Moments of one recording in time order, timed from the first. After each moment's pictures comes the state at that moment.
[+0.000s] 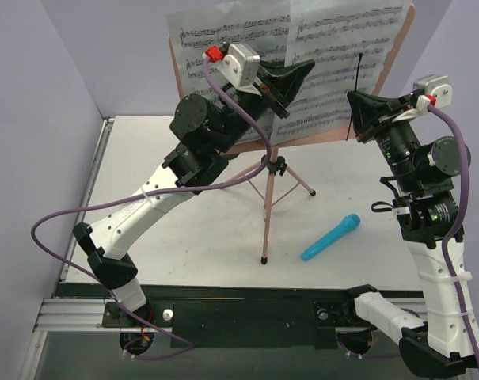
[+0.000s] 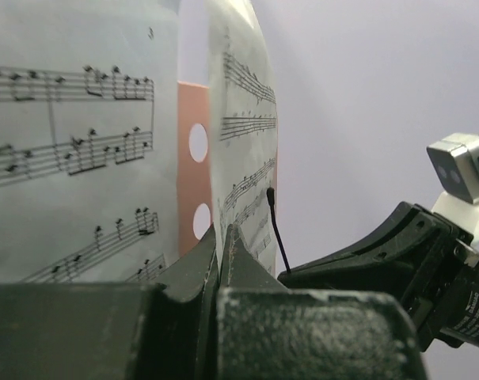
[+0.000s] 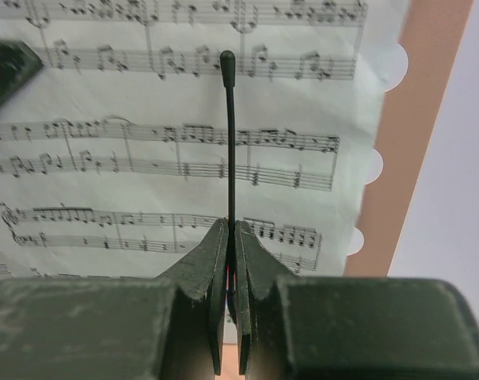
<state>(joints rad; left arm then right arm) -0.95 1.69 2.06 0.30 0.03 -0.10 0.23 0.98 1.44 -0.10 -0.17 0.08</state>
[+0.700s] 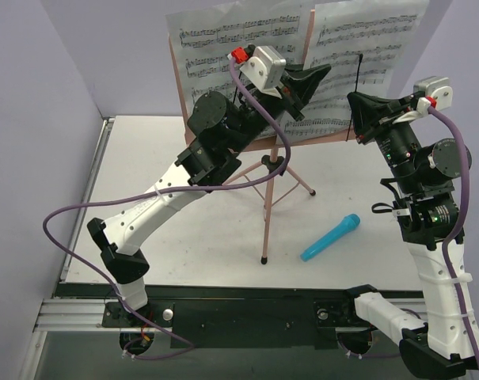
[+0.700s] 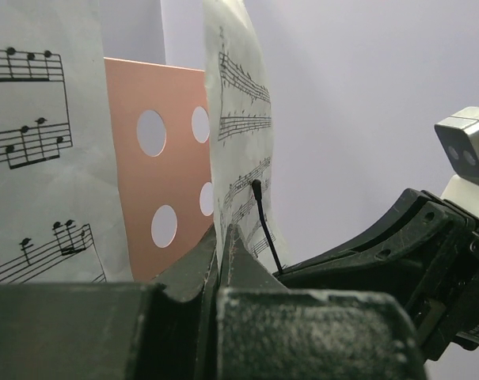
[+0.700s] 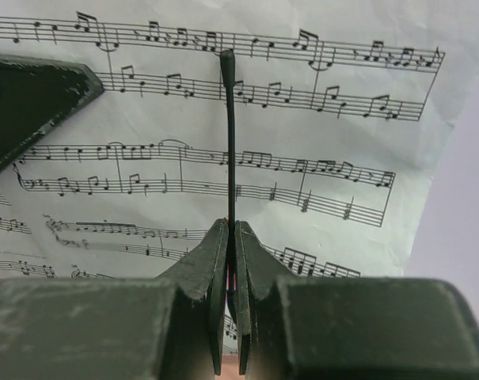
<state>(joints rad) -1.00 1.78 2.18 0.22 0.02 -0.02 0.23 0.97 1.43 -0.10 -0.17 0.08</state>
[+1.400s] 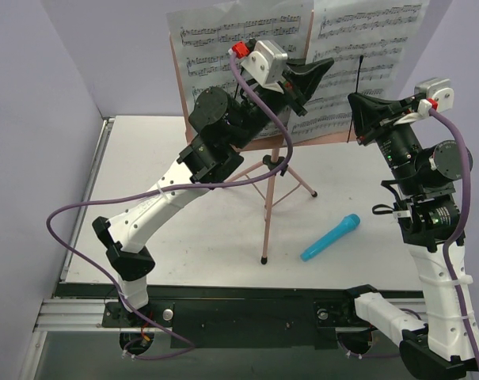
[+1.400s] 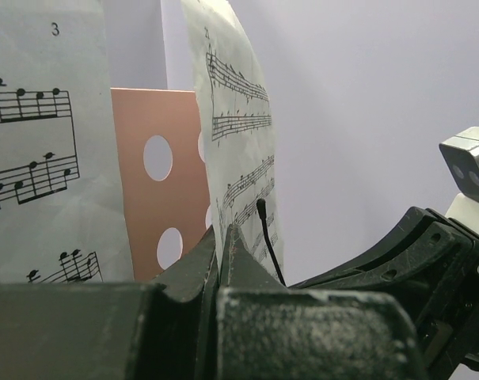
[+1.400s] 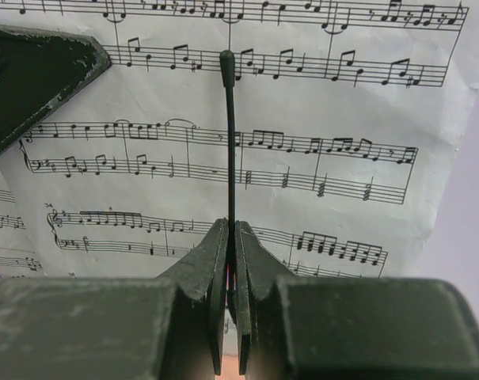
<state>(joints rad) -1.00 1.83 2.27 0.20 0.02 -0.02 0.23 0.96 1.43 -0.10 -0.17 0.08</state>
